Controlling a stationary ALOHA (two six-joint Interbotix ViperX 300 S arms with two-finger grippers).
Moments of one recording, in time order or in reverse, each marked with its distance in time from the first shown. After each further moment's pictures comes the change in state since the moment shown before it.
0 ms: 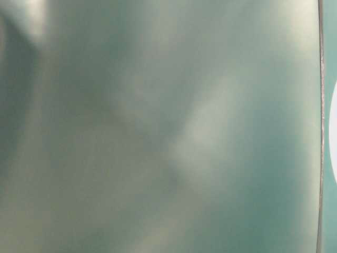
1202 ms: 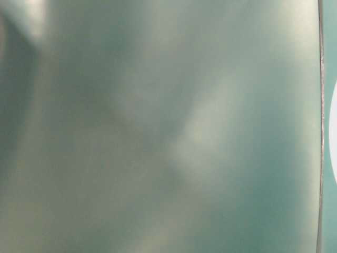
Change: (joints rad) left arm -0.002 0.003 0.000 0.000 0.002 0.000; right arm 0.014 0.048 -0.005 0.002 0.021 0.008
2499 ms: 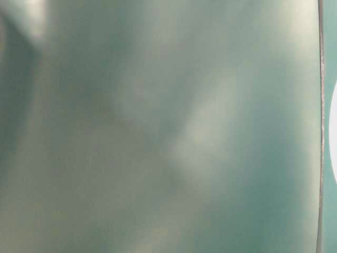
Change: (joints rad) left arm 0.002 0.002 0.000 0.000 -0.002 0.002; right arm -0.003 0.000 -0.008 0.037 0.028 -0.008
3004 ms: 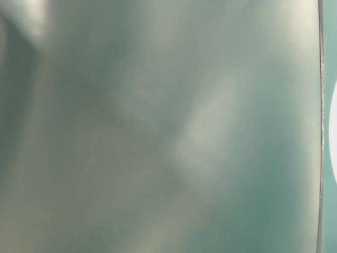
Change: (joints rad) left arm 0.000 0.000 0.000 0.000 0.015 0.000; right arm 0.000 0.000 -0.008 -0.003 0.006 -0.063
